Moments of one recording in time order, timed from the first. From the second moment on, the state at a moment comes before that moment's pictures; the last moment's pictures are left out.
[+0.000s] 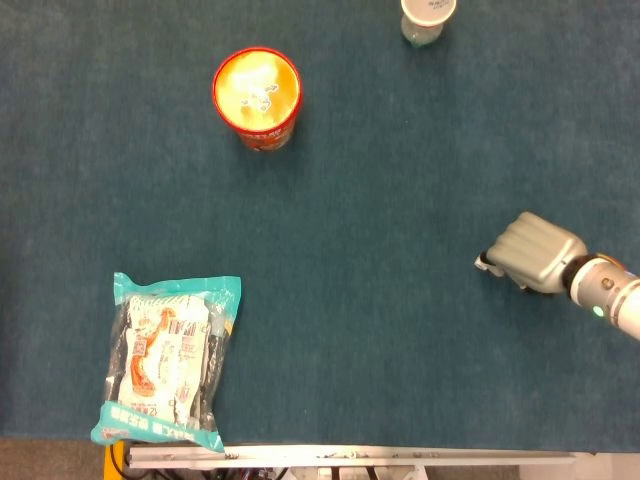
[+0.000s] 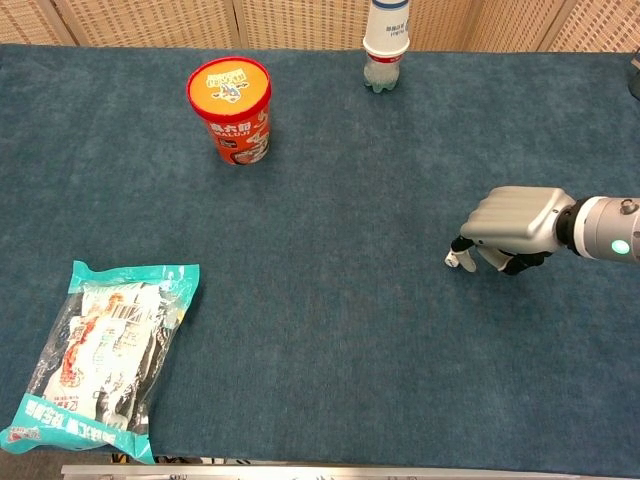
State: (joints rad) left arm -0.04 -1.12 -0.05 -1.54 1.45 1.50 0.04; right arm 0.91 -1.20 -0.22 -1.76 -1.10 0.62 -0.59
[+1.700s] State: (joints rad) left arm -0.03 -1.11 -0.04 -1.55 1.48 1.52 0.03; right arm 0.82 -1.13 -0.16 -1.83 -1.24 0.84 -0.53
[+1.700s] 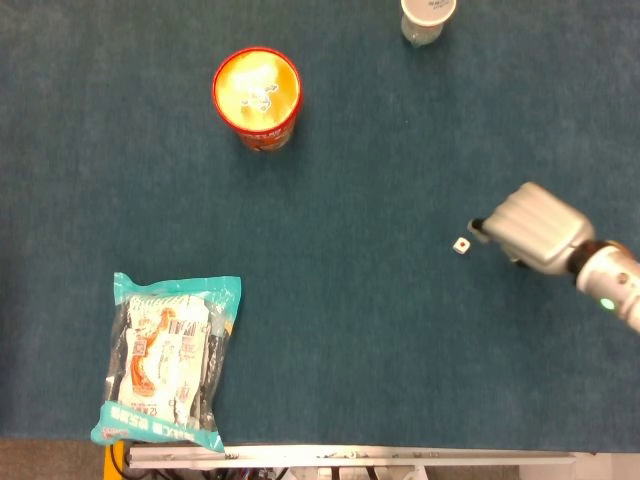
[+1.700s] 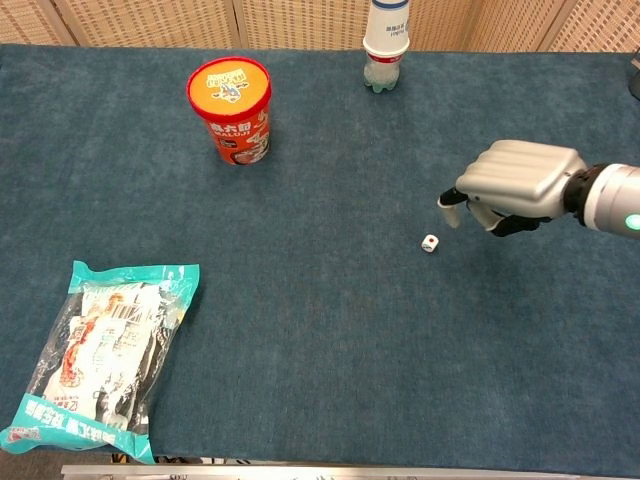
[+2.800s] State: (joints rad) left arm -0.04 -1.13 -0.03 -1.52 1.56 1.57 -0.03; right arm 0.20 -1.11 -0.06 -1.63 -1.37 1.58 -0.15
